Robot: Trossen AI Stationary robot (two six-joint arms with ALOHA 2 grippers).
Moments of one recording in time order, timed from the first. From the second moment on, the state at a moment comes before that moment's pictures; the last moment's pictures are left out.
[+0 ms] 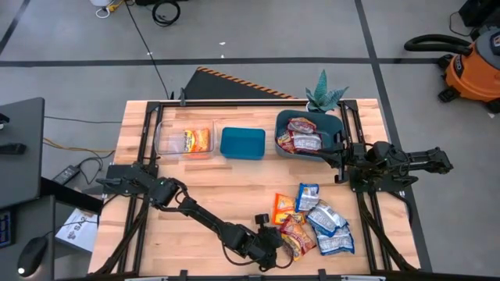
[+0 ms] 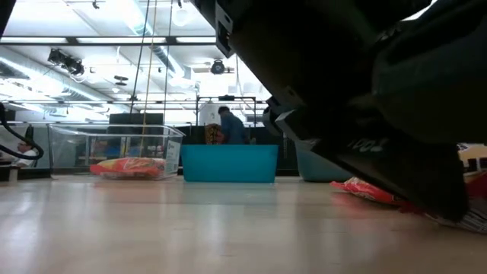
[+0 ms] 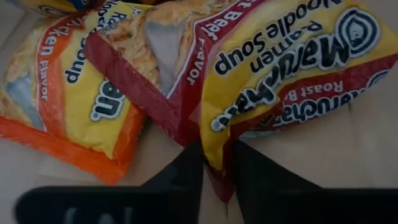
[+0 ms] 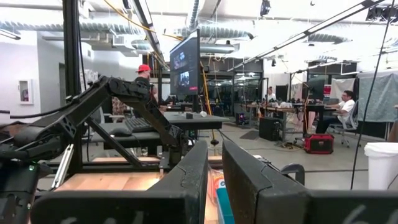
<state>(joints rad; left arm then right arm) -0.54 2.44 1.87 -0.32 -0.55 -0.46 0.05 0.03 0.01 0.32 0.14 -0.07</state>
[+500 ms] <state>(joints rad) -0.48 2.31 1.87 -0.33 -0.55 -0.25 0.05 0.03 0.01 0.32 0.14 -0.07</state>
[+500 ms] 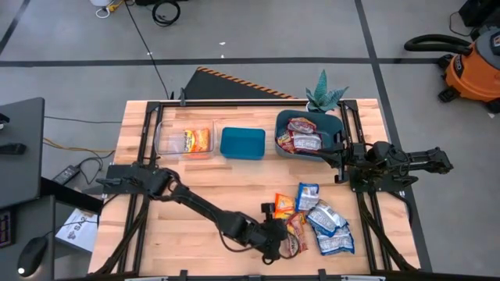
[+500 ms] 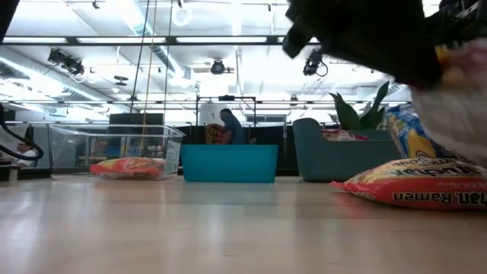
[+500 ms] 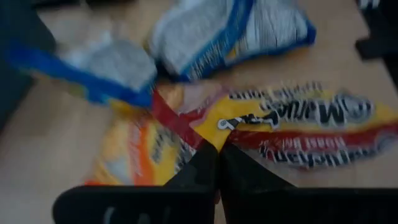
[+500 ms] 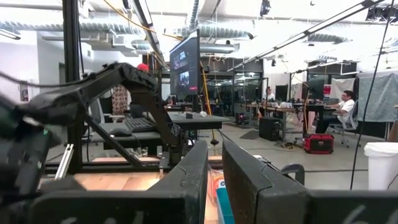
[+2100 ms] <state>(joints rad) 0.18 2.21 1.87 0.10 -0.23 0.03 0.05 0.03 0.01 0.32 0.14 -0.07</state>
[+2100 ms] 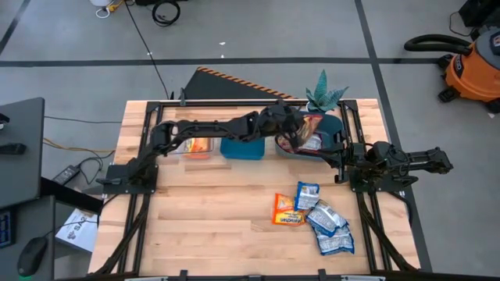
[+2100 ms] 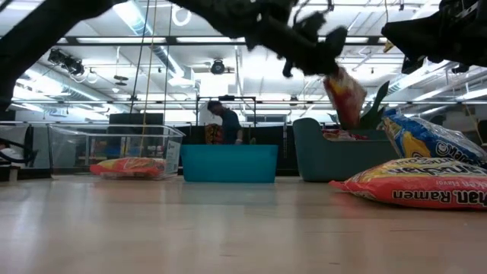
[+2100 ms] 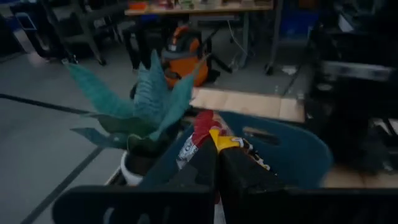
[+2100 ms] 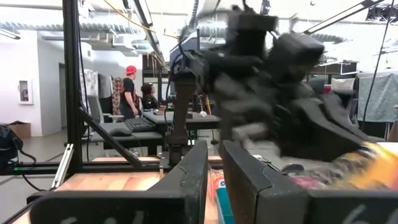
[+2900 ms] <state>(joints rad) 0.27 2.29 1.87 -0.17 -0.10 0.12 0.05 0.03 0.01 0.32 0.14 -0.07</state>
